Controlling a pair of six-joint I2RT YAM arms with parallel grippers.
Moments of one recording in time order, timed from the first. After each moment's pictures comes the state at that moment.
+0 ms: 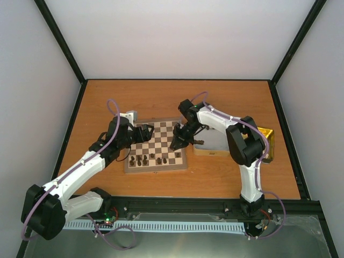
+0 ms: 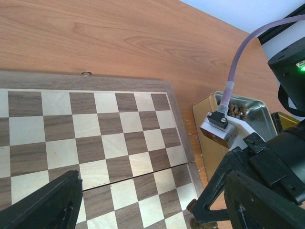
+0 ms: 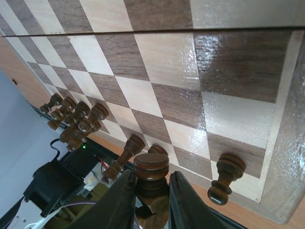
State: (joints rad) left arm -0.46 1.06 0.67 -0.17 0.10 -0.60; right arm 0.60 2.05 1.54 -0.98 -0.76 0.71
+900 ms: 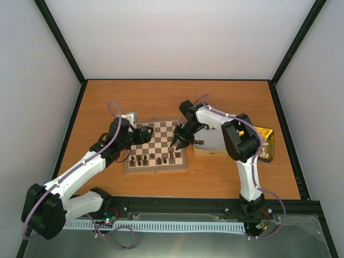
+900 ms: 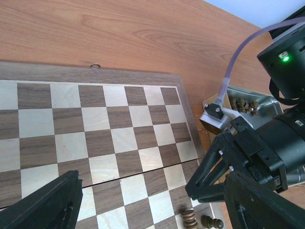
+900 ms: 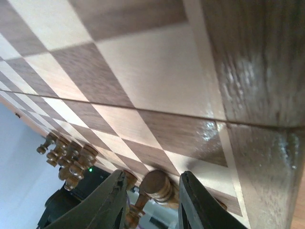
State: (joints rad) left arm -0.46 1.06 0.65 -0.18 0.09 -0.58; right arm 0.57 2.14 1.56 -0.96 -0.76 0.83
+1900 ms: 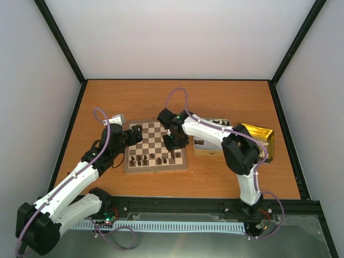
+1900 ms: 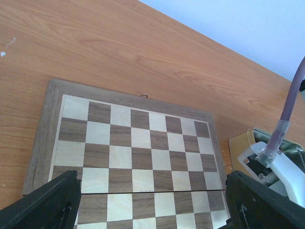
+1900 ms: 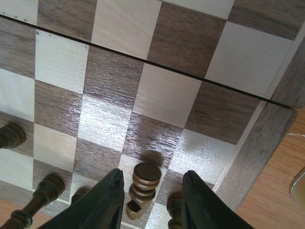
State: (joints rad) left arm -0.46 0.88 0.60 -0.25 -0.14 -0.67; right arm 0.84 2.00 1.58 -0.98 -0.10 0.50
